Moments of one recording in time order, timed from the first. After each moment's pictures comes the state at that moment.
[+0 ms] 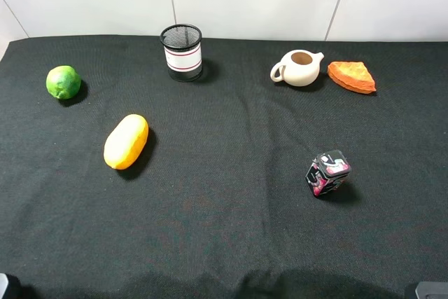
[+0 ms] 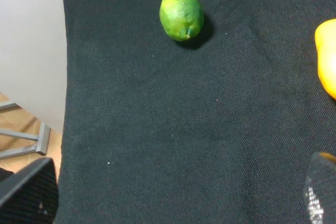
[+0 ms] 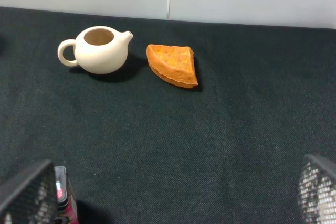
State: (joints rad) left arm -0.10 -0.01 -0.49 0.14 1.04 0.13; right arm 0.02 -0.01 -0.50 0.08 1.02 -0.07
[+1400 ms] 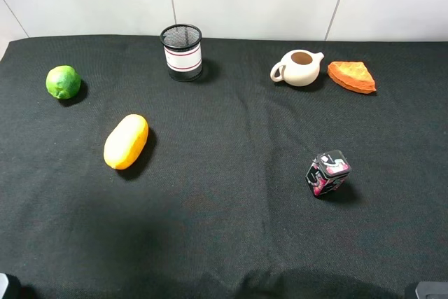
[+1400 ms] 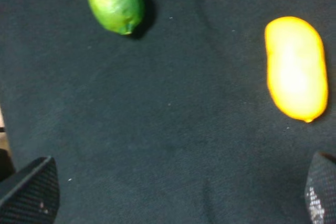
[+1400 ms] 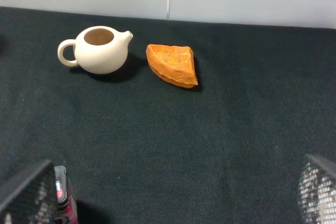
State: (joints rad) left arm -0.10 1.04 -1.07 -0.01 1.08 0.21; right arm 0.02 -0.01 -0.50 0.08 1.02 -0.07
